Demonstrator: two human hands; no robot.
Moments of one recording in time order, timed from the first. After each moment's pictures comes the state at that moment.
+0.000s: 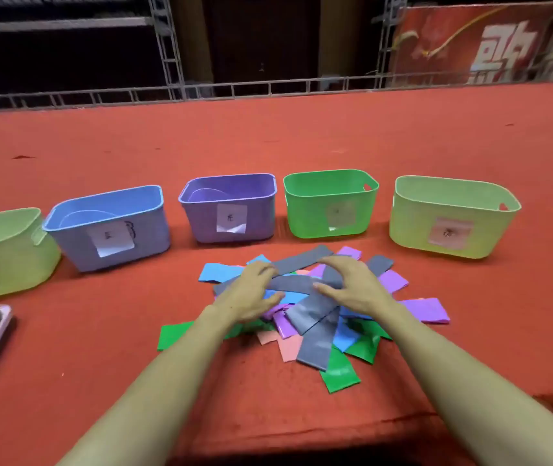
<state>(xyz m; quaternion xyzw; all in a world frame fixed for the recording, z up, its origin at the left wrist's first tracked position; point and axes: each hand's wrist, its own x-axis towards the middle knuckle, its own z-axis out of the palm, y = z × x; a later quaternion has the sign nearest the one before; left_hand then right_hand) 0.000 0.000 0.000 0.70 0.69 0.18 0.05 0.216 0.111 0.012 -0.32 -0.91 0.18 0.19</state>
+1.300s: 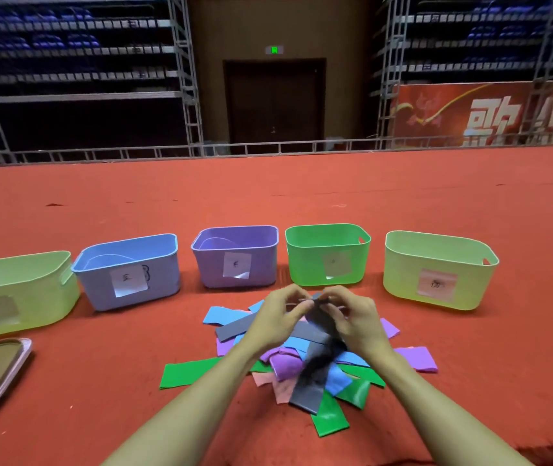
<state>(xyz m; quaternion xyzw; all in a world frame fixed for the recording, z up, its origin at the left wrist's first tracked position) 0.080 -0.006 0.064 0.61 0.59 0.50 0.17 0.232 0.065 0.057 -0.21 -0.82 0.23 0.48</state>
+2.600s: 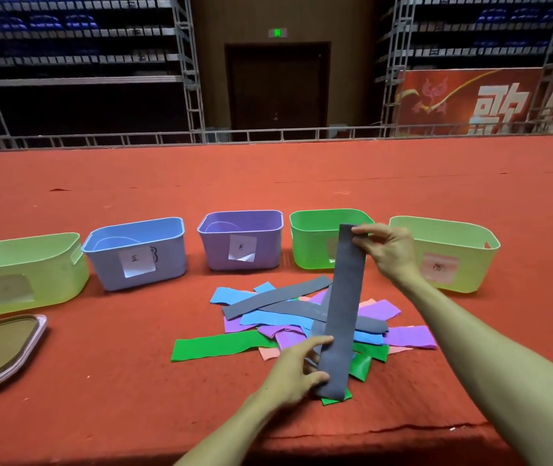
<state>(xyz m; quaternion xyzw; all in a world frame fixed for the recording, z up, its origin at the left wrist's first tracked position) 0.121 -0.065 -0.021 0.61 0.63 0.40 0.26 0.251 0.113 0.126 -0.27 -0.75 0.28 0.54</state>
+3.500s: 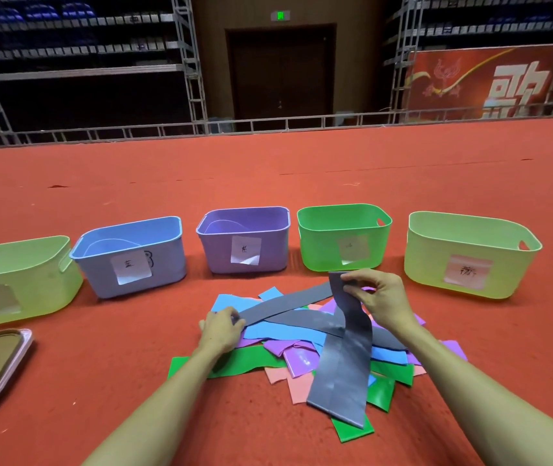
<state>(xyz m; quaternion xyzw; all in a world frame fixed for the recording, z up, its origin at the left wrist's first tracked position) -0.047 -0.017 -0.019 0.40 0.89 0.21 0.08 0.218 0.135 0.034 -0.27 -0.80 0.28 0.45</state>
